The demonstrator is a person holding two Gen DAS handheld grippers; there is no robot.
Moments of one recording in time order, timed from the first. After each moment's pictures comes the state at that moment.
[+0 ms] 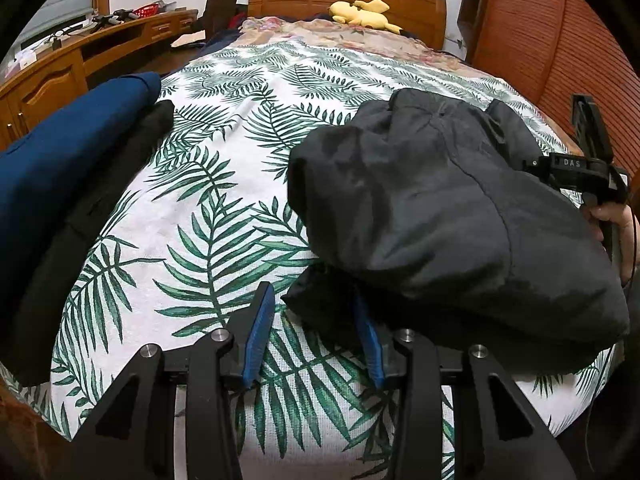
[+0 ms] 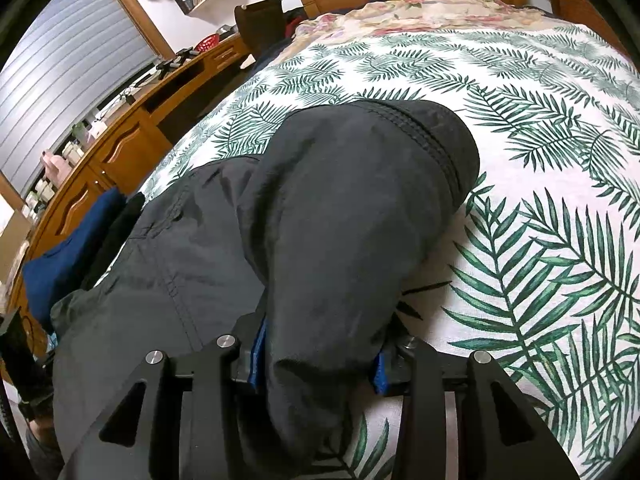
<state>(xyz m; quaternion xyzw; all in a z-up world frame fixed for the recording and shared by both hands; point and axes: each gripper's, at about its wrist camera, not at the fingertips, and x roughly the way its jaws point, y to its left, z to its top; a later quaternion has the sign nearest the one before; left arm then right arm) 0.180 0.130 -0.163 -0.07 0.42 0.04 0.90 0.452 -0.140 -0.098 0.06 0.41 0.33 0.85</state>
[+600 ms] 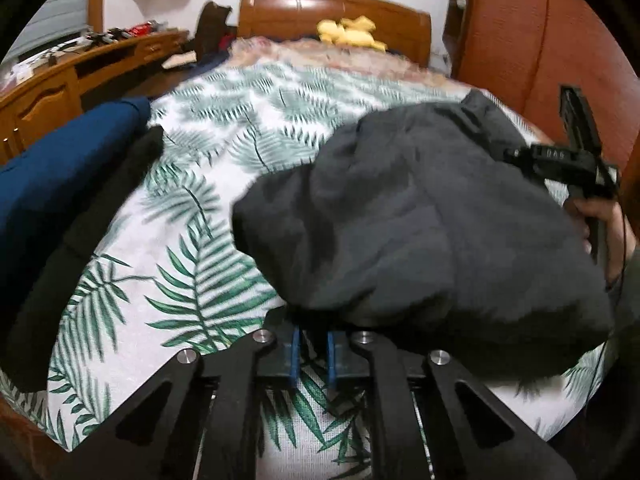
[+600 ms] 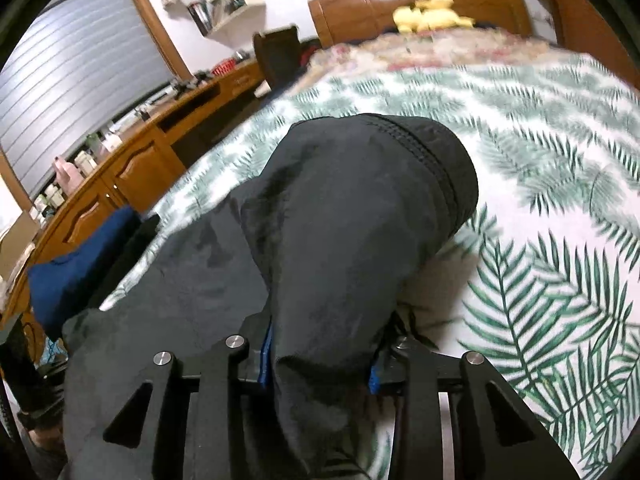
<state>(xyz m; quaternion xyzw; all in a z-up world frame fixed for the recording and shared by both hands) 0.169 0.120 -0.147 -0.08 0.37 0.02 0.93 0.429 -0.133 -0.068 0.06 0.33 0.34 0.88</state>
